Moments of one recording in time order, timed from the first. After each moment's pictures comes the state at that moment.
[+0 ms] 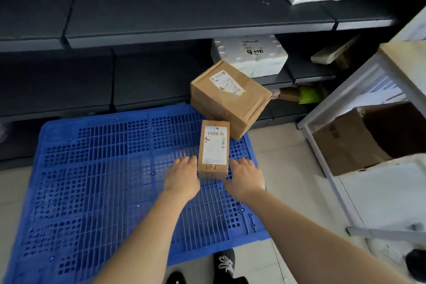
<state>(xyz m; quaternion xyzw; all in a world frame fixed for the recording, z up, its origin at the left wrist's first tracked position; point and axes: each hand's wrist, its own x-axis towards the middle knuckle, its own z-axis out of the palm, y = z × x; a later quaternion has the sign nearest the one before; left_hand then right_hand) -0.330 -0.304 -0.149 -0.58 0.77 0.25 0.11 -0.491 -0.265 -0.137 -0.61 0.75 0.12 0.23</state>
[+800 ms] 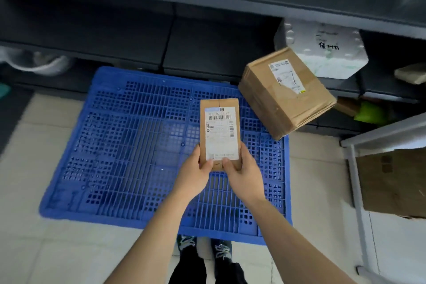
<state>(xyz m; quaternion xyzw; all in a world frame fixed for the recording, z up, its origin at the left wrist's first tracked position) -0.293 -0.271 -0.148 -0.69 0.44 0.53 -0.21 -0.434 -0.271 -0.164 -0.54 0.68 -0.22 0.43</state>
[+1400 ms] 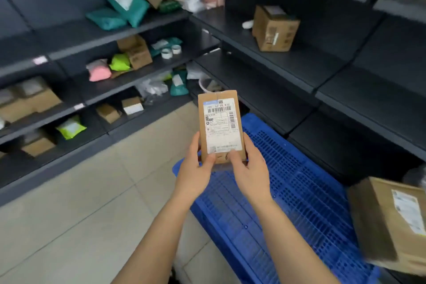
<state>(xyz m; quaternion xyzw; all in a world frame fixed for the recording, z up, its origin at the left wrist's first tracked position) -0.126 -0.099 0.038 -0.77 0.23 0.24 -0.55 -0.218 -0.200 0.027 -0.77 0.31 -0.25 0.50</state>
